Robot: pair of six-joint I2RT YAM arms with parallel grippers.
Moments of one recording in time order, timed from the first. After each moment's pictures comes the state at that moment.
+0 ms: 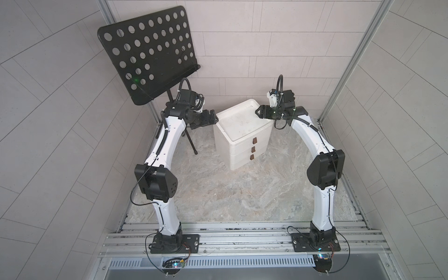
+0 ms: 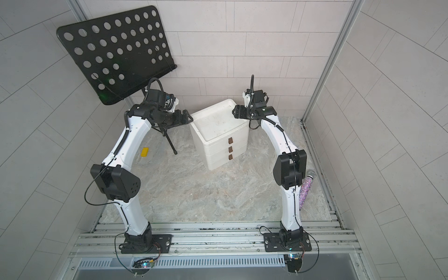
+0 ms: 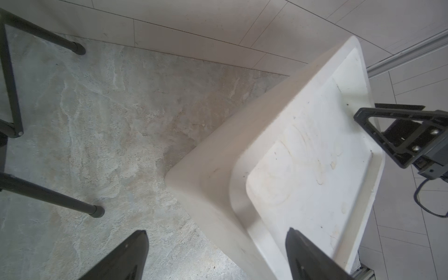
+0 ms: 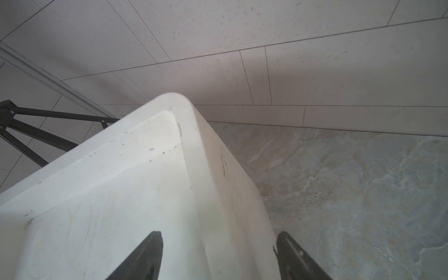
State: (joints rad) left arm -0.17 1.89 2.07 -1.03 0.37 -0.30; right arm 0.20 2.11 2.17 -0.66 -0.30 0.27
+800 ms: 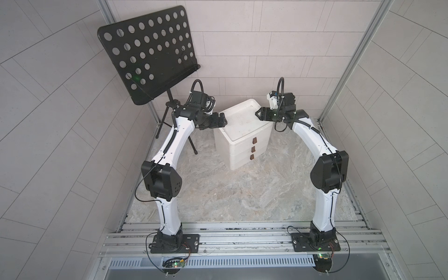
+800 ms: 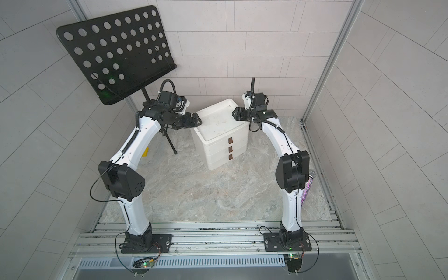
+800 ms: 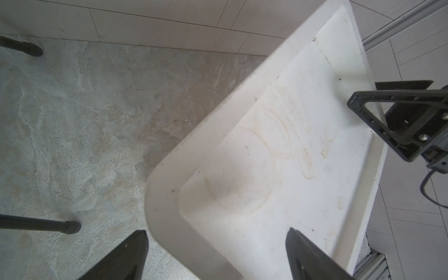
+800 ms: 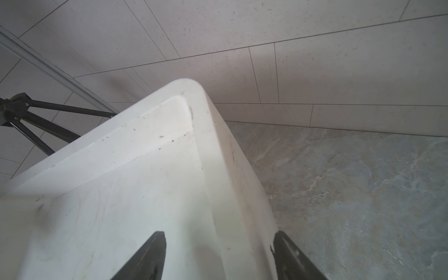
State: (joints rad) left arm -0.25 1.93 2.07 -1.01 0.35 -0.27; right arm 0.21 2.03 2.00 -0.55 -0.31 0.27
